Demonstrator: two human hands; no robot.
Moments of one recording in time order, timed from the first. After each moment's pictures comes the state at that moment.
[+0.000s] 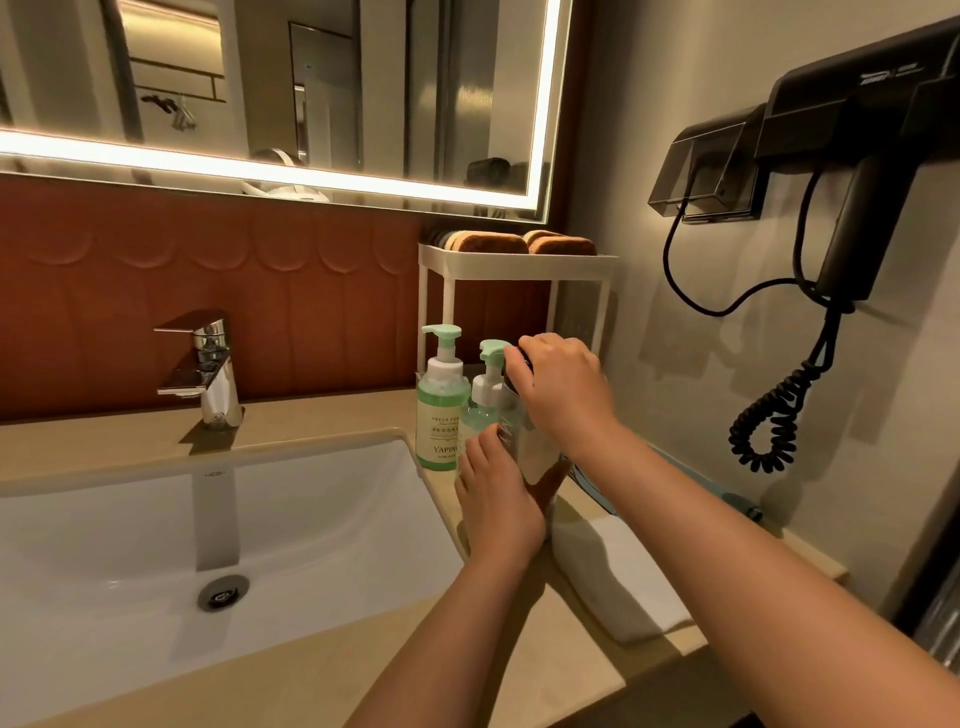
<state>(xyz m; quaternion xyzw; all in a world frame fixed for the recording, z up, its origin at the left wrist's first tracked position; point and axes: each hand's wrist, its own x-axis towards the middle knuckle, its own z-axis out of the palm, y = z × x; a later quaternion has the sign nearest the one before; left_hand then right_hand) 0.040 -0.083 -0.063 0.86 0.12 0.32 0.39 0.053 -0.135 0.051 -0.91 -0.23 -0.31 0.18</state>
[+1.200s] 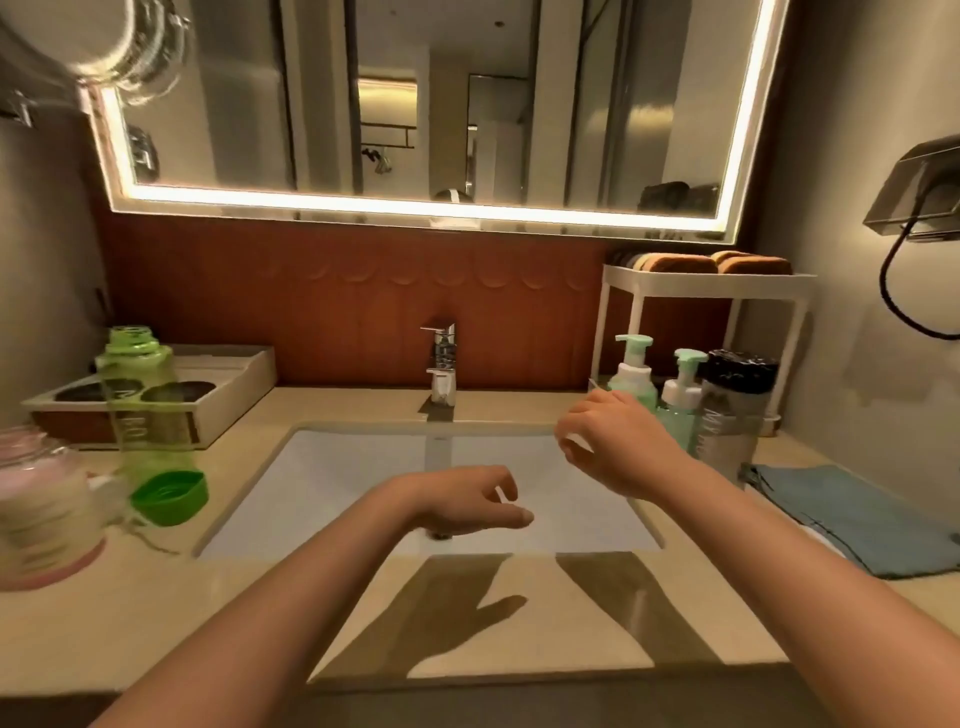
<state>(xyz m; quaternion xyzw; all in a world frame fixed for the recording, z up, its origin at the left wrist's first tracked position) -0.166 0.106 0.010 0.96 0.04 -0.10 0.26 -0.050 -0.049 0.028 -0.83 -0.50 -0.24 0.01</state>
